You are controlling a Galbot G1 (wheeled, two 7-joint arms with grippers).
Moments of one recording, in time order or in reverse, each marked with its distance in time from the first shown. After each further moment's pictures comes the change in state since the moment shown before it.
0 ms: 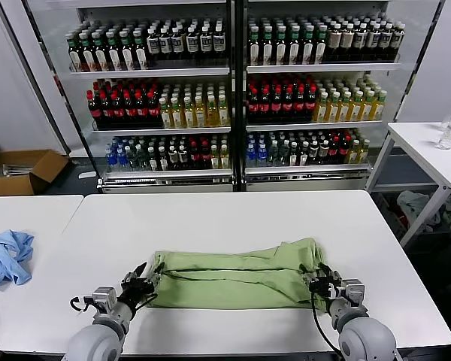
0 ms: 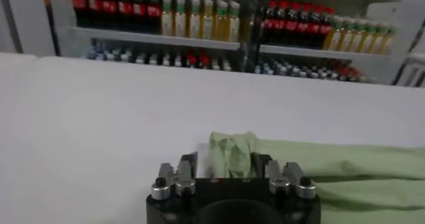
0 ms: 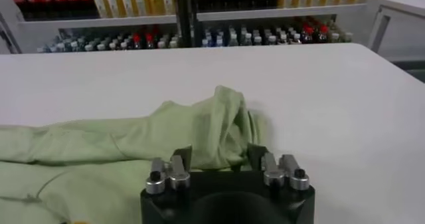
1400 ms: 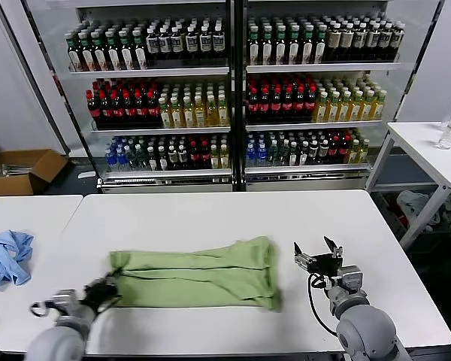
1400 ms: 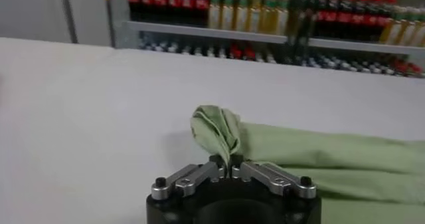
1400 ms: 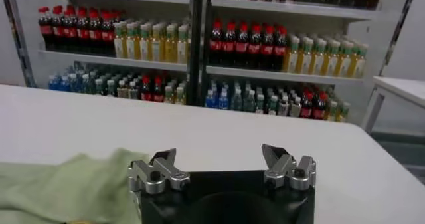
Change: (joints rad) left arm 0.067 0.122 -0.286 0.086 -0.170 0.004 0.111; right arm 0.072 -0.095 -0.050 0.062 -0.081 0.102 0.008
